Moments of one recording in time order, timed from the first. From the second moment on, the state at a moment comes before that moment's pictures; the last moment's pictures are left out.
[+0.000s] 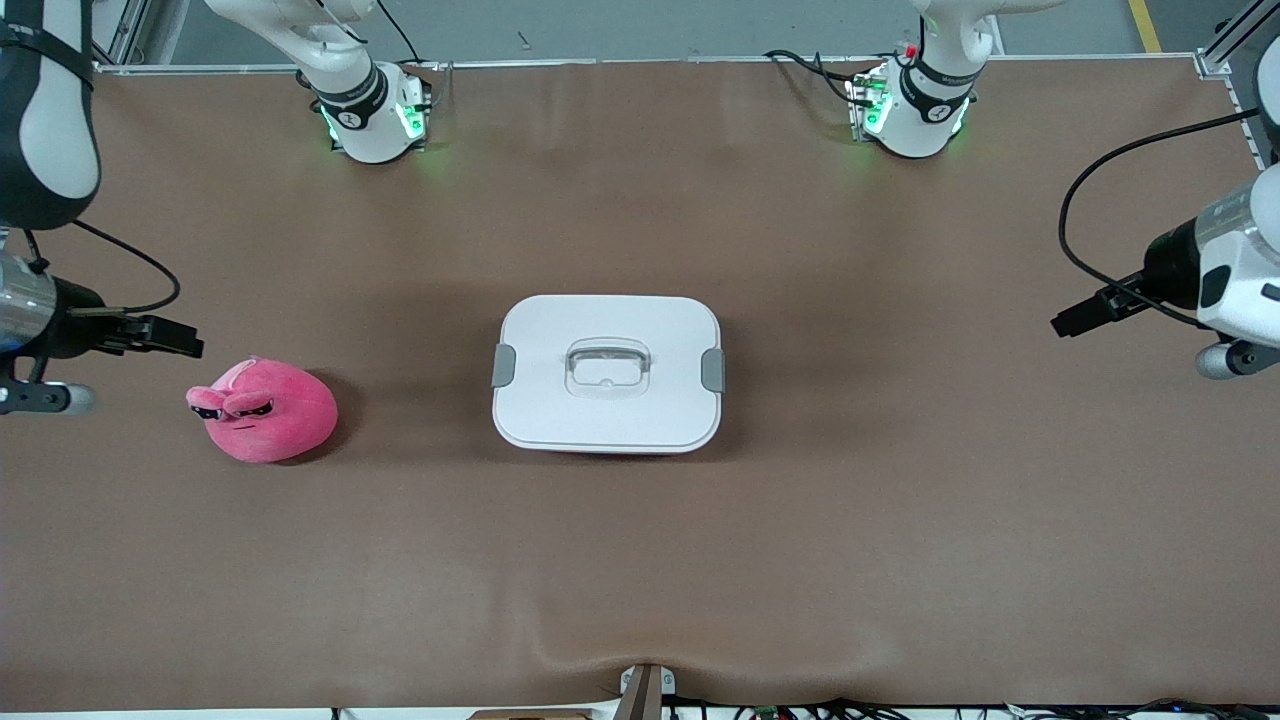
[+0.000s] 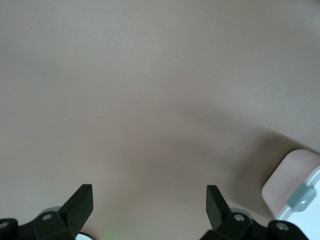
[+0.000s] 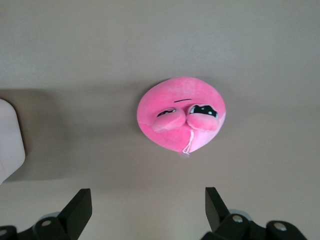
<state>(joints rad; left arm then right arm) 0.04 0.16 -0.14 -1.48 -0.03 1.57 -0.56 -0.01 0.25 -0.02 -1.49 0.01 1.58 0.00</state>
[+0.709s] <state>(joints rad) -0.12 0.22 -0.15 -1.48 -0.03 1.66 -1.00 -0.06 0.38 -0.04 -1.46 0.00 1.56 0.01</state>
